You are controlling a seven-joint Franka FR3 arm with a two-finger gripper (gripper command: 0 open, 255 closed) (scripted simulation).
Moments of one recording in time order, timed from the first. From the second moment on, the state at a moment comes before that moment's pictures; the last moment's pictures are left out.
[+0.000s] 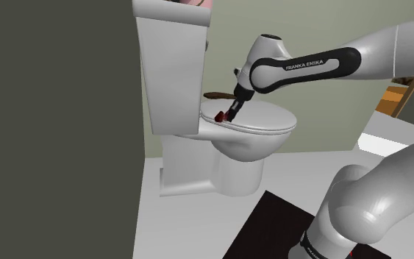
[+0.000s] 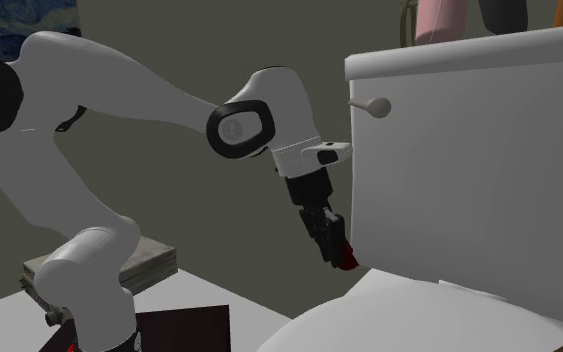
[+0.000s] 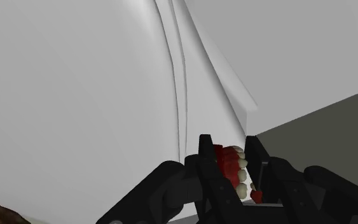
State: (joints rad) arm -0.04 -0.48 -0.21 -2.40 -0.18 2.25 -0.34
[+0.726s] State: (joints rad) arm -0.03 -0.50 -0.20 -2.27 -0.17 2.10 -0.35
